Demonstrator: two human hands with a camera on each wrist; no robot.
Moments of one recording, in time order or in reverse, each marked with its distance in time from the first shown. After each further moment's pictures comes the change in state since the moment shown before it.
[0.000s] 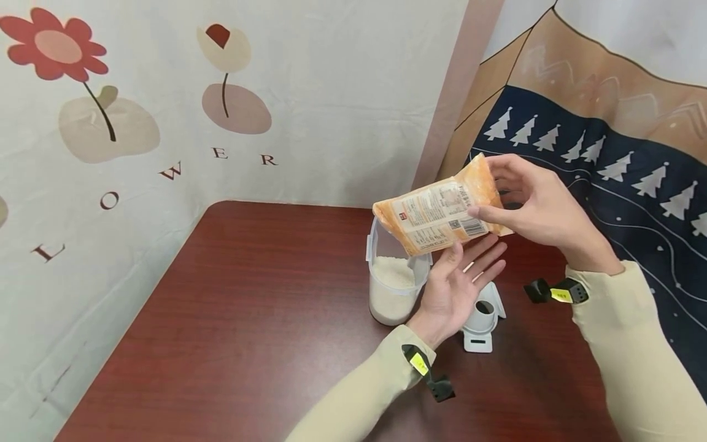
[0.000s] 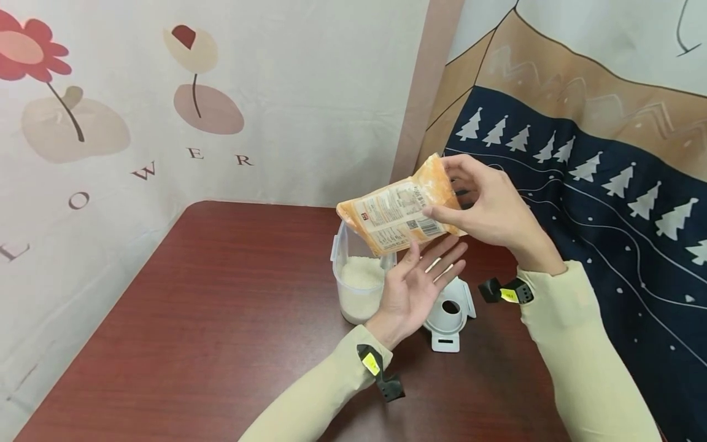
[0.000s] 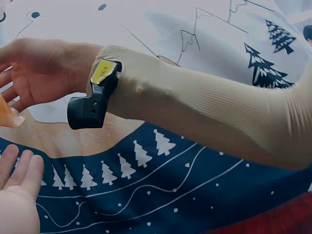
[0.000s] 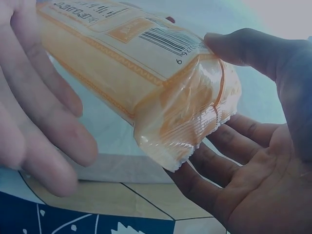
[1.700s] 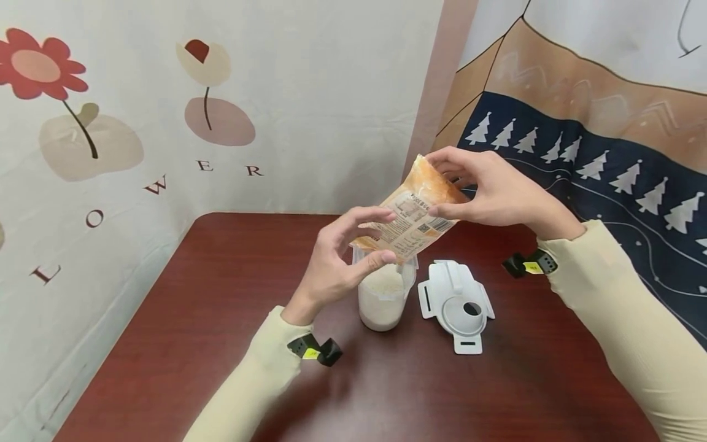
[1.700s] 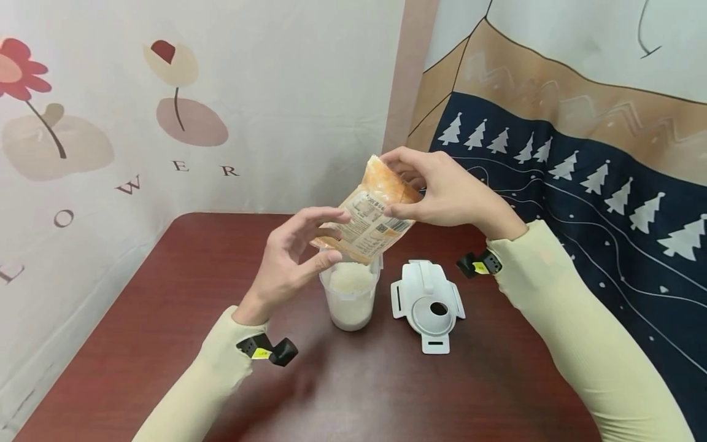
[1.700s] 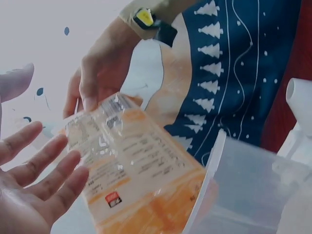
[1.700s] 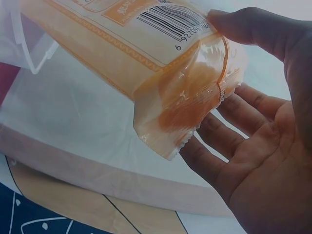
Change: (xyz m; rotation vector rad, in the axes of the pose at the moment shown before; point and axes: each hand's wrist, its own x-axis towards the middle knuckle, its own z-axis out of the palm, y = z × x) left_hand -0.038 0.163 -0.001 1.218 -0.285 0.529; right_hand 0.035 -0.023 -0.007 -0.102 -0.242 -0.219
